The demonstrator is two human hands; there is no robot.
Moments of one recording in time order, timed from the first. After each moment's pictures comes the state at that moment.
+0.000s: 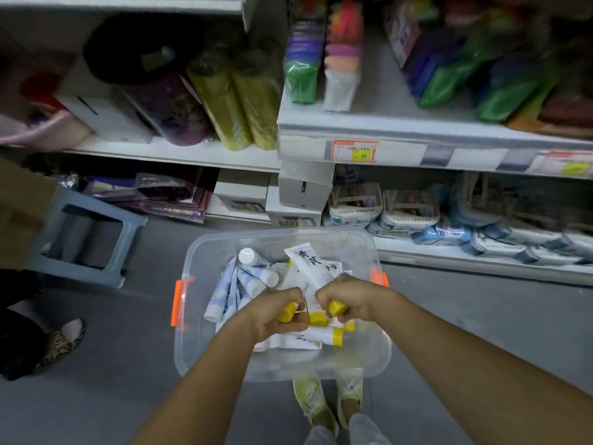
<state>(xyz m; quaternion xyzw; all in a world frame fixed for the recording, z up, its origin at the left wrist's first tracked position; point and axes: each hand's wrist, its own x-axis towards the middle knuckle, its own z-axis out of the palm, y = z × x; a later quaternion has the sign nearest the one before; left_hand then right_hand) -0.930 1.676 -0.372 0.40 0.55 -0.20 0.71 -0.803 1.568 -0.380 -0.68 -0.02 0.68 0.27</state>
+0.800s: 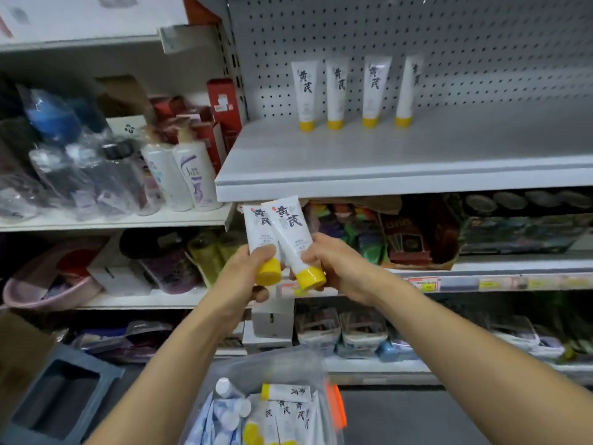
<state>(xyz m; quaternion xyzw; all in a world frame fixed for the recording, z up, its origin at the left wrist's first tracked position) -0.848 1.655 -0.056 0.64 0.30 0.13 0.70 -0.725 1.535 -0.069 -0.62 -0.23 0.44 0.61</state>
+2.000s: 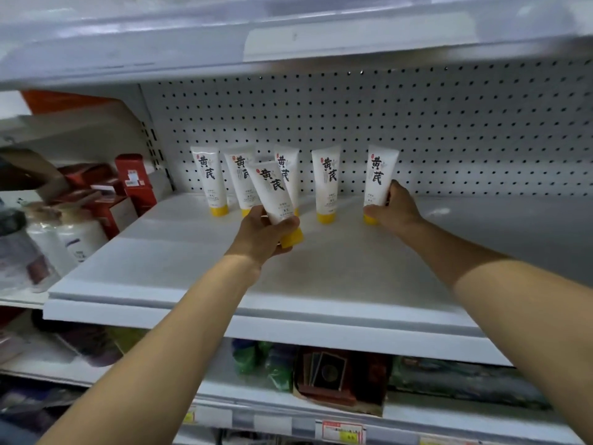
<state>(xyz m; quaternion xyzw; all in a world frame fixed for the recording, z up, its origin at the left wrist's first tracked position) -0.475 1.589 0.032 0.66 0.26 0.25 0.65 -0.261 1.452 0.017 -0.83 -0.25 0.03 0.49</state>
